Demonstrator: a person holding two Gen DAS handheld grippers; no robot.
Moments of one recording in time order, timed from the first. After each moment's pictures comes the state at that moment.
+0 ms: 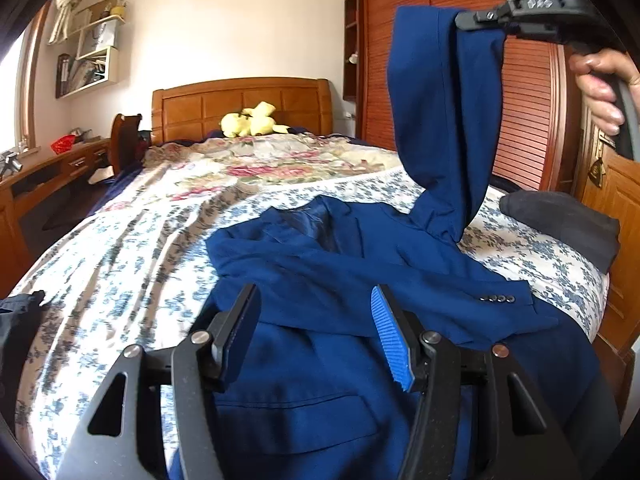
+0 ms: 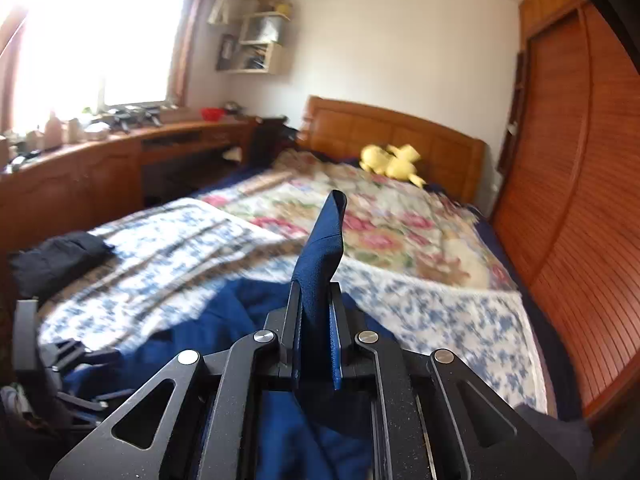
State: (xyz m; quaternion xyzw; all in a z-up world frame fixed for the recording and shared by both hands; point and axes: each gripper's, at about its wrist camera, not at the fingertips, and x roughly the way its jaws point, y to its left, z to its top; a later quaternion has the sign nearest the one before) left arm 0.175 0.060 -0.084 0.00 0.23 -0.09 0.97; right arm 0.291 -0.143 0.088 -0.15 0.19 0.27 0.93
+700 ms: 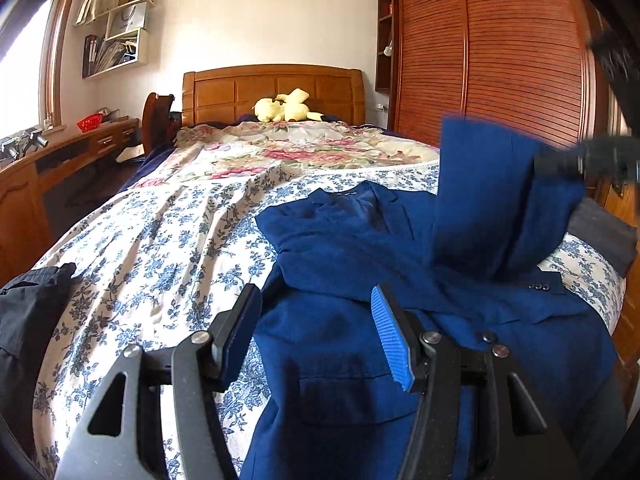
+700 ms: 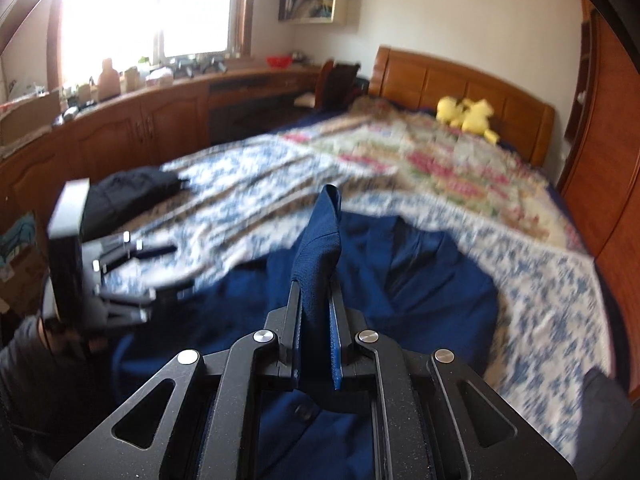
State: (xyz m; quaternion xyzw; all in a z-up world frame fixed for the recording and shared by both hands) left arm 0.172 0.115 -0.103 -0.02 0.25 -0.04 0.97; right arm 0.241 -0.079 -0.027 -0.18 0.29 0.35 0.87
